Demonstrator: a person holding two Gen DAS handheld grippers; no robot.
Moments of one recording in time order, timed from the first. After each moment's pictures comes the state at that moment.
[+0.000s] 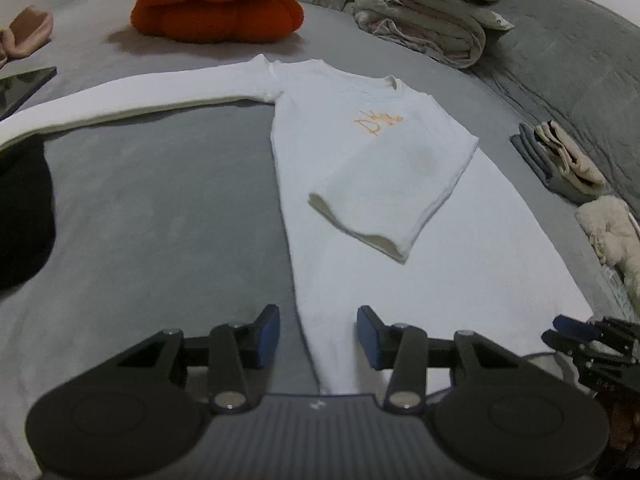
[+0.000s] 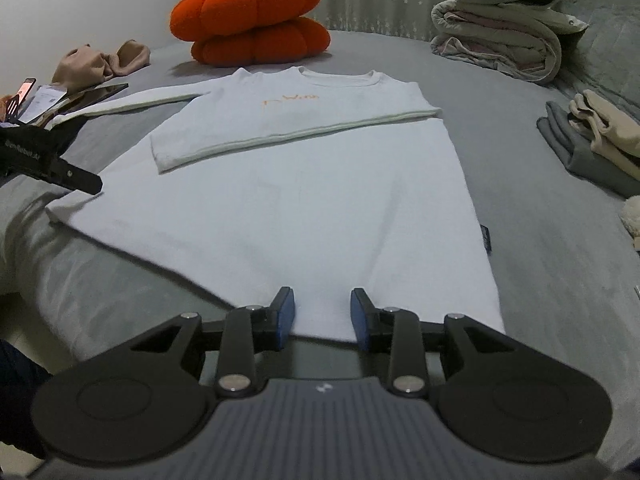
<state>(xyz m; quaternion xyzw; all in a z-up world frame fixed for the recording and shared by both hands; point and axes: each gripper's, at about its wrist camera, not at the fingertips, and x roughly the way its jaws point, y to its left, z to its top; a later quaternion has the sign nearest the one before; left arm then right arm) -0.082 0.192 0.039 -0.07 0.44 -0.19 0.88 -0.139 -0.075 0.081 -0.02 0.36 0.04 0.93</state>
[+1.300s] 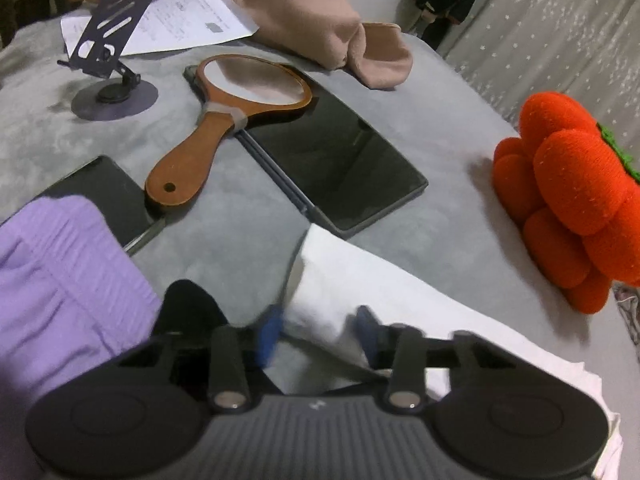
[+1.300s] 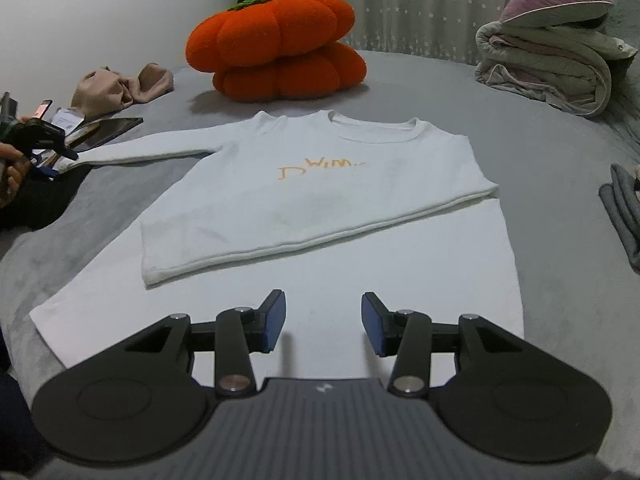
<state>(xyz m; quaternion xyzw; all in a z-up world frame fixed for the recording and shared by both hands) 0.052 0.437 0.039 -0.32 0.35 0.19 0.86 -0.045 -0.077 0.109 -0.02 0.33 0.11 0.94</state>
